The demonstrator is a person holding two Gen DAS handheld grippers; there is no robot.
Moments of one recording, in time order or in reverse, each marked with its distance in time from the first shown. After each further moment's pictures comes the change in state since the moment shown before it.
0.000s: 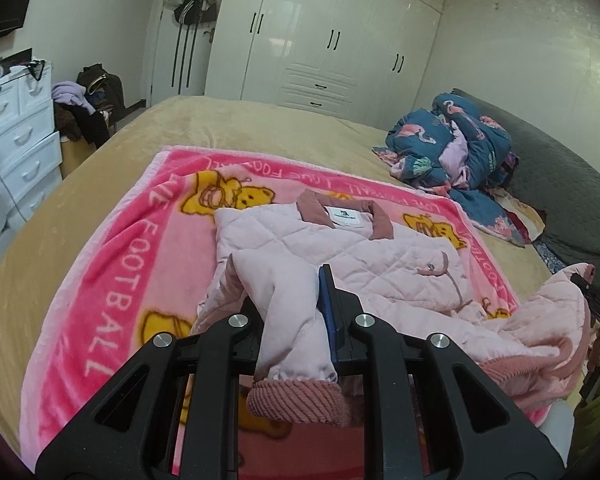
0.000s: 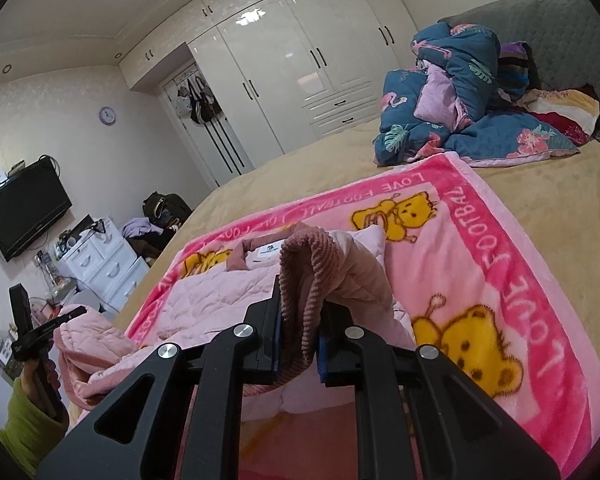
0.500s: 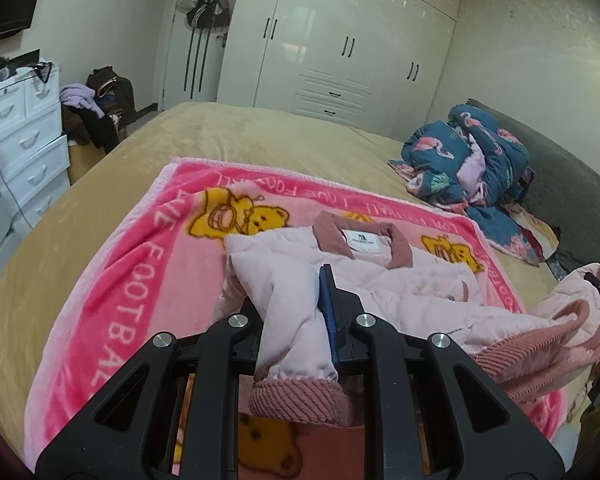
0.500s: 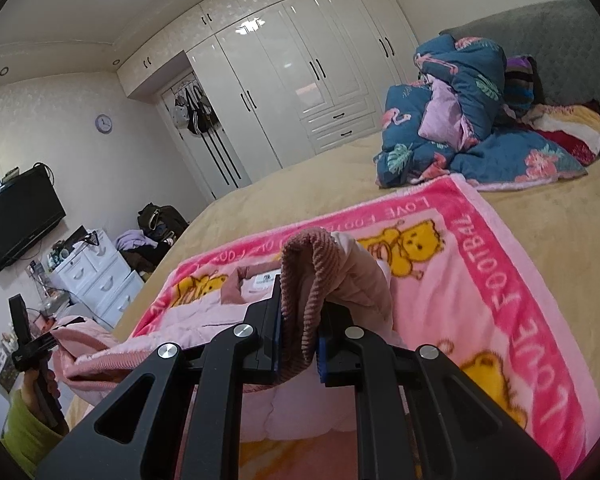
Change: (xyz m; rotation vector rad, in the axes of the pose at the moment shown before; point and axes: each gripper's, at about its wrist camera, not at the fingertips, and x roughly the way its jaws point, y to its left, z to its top) left arm 0.034 0.014 0.040 -0.031 -0.026 0.040; right arm 0.042 0.004 0.049 -0.019 -0.042 -0.017
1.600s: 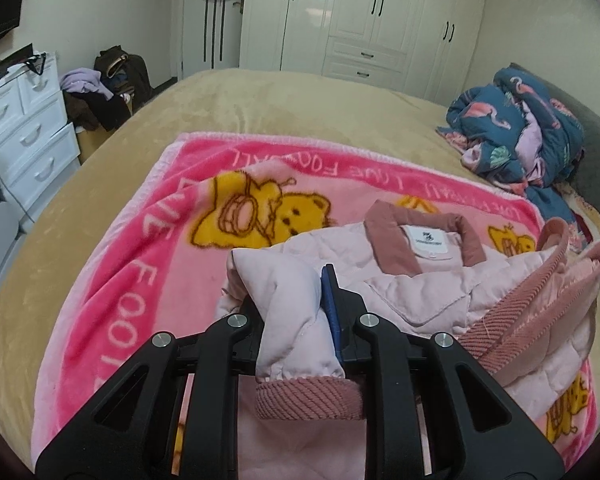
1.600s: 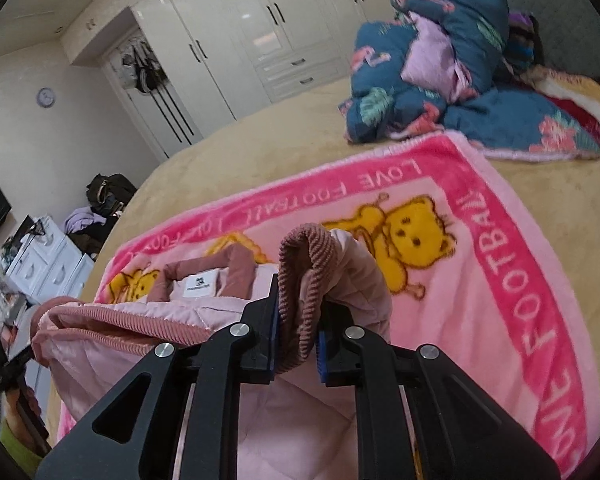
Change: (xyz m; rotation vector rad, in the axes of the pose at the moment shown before) left arm 0.153 0.018 0.037 0.028 0.153 0.139; right arm 0.203 -0.049 0.040 0.063 0.214 -0.150
